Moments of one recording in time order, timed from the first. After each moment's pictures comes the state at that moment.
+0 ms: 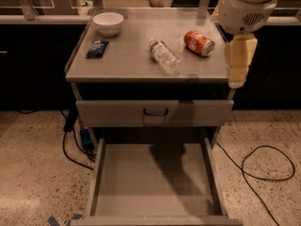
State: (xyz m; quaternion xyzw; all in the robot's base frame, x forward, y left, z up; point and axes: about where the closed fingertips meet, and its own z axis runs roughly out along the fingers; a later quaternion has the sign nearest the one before) arm 0.546 -0.175 0.981 -0.71 0.68 -0.13 0.10
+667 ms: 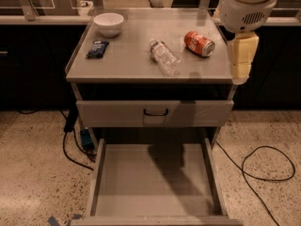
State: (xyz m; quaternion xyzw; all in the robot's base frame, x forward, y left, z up) arm 0.559 -0.187 0.984 -0.71 0.67 -0.17 0.09
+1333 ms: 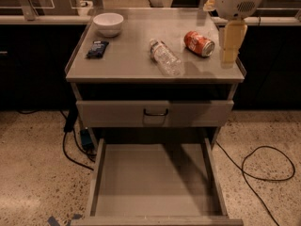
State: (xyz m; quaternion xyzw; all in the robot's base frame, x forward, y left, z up) arm 0.618 -0.178 0.978 -0.73 0.66 -0.11 0.14
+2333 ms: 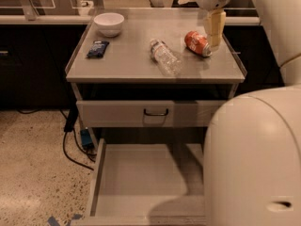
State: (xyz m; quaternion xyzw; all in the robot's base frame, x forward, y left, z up) arm 0.707 -0.145 0.967 -0.83 0.53 -0.11 0.15
